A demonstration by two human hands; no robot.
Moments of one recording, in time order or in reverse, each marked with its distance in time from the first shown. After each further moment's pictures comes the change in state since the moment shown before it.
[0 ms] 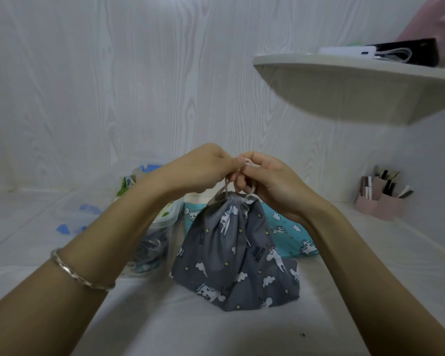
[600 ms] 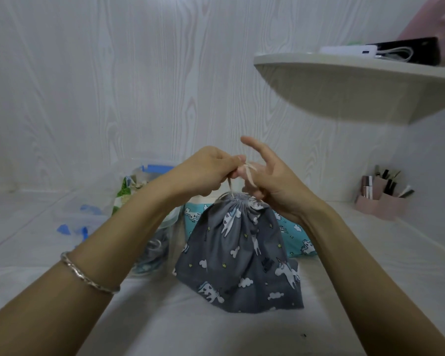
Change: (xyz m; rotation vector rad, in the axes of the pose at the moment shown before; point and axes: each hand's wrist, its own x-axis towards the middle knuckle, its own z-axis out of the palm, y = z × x) left_hand 0.007 -0.009 0.009 -0.139 0.078 -0.009; right_hand 0.001 0.010 -0.009 0.081 0.022 0.027
